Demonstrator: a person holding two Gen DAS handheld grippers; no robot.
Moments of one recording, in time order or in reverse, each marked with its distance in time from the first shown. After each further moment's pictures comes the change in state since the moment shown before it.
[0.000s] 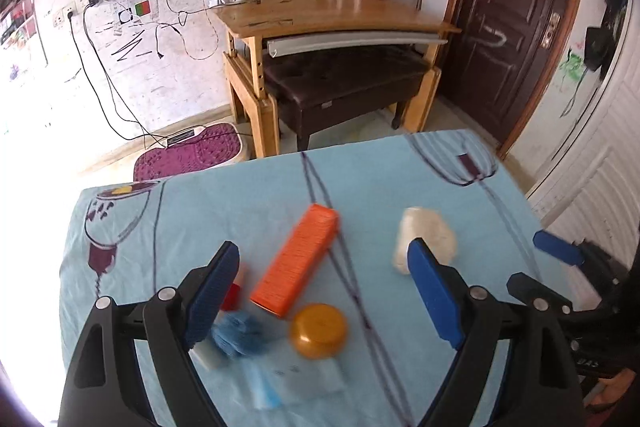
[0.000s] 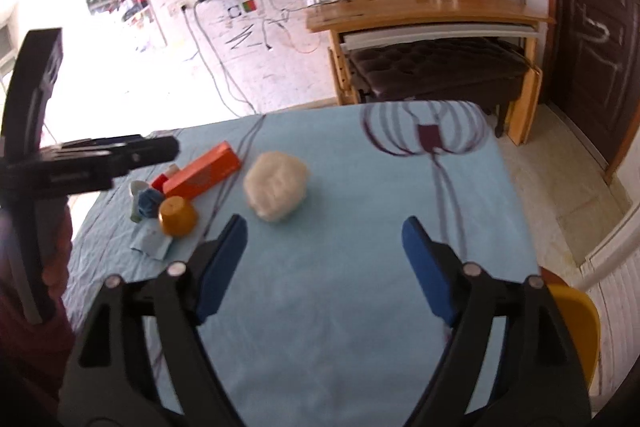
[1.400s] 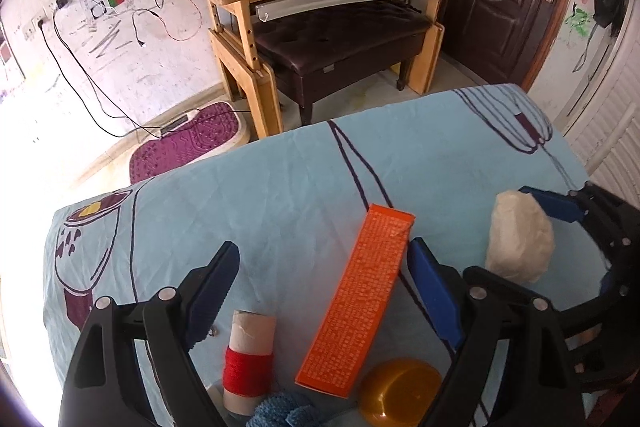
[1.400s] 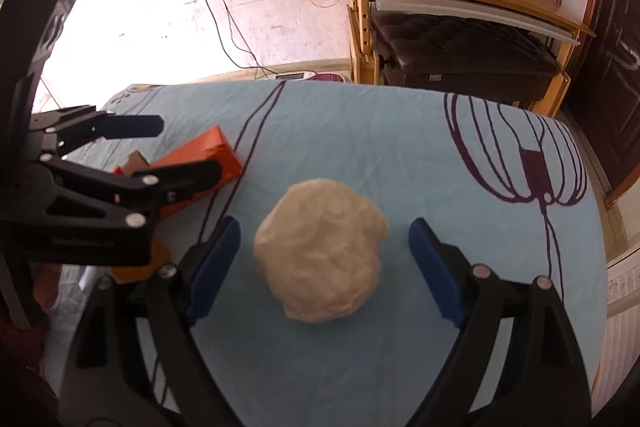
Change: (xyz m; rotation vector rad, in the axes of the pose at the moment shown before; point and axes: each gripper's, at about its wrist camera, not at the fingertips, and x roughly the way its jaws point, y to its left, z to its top) left arm 0.083 0.013 0.004 0.102 0.115 0.033; right arm 0.102 0.035 0.030 -0.112 0.160 -0.059
